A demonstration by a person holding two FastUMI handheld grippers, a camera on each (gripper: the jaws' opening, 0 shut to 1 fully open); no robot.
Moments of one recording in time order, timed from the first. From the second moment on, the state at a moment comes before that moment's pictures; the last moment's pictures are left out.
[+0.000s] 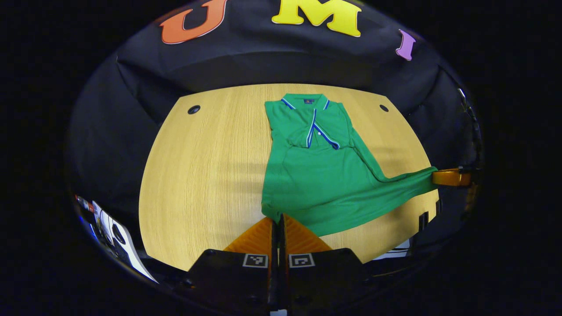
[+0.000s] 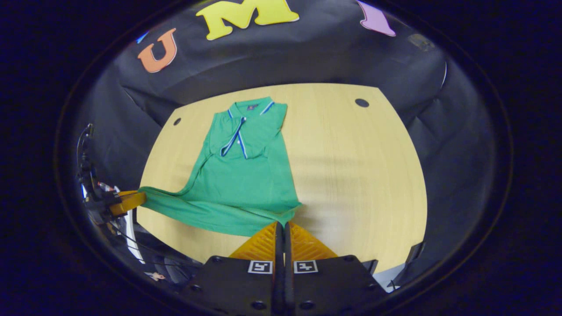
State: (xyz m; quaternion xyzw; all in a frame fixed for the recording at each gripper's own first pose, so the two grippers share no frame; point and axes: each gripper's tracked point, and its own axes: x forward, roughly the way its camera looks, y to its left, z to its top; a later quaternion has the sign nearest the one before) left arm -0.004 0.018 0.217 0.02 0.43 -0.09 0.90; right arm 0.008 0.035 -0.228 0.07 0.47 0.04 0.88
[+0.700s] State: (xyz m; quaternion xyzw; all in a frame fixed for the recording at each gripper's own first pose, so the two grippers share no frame) left arm 0.159 0.016 0.315 -0.01 0.34 -0.09 0.93; right arm 0.172 0.026 -0.171 0.05 0.37 -0.01 0.93
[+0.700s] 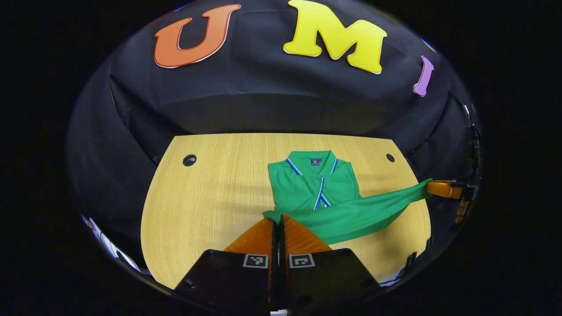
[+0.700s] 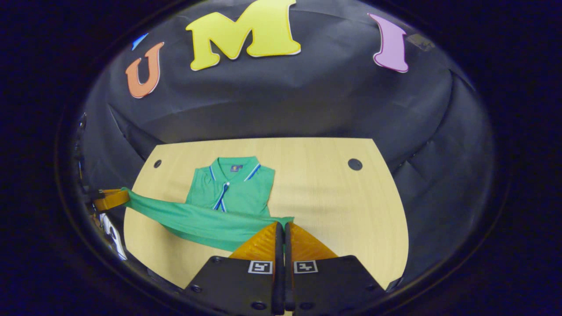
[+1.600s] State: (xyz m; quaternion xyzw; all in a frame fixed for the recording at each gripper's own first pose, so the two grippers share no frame) left arm 0.347 0.005 0.232 -0.01 0.35 -0.10 0.93; right arm 0.374 0.023 -0.277 0.03 0.38 -0.04 0.93
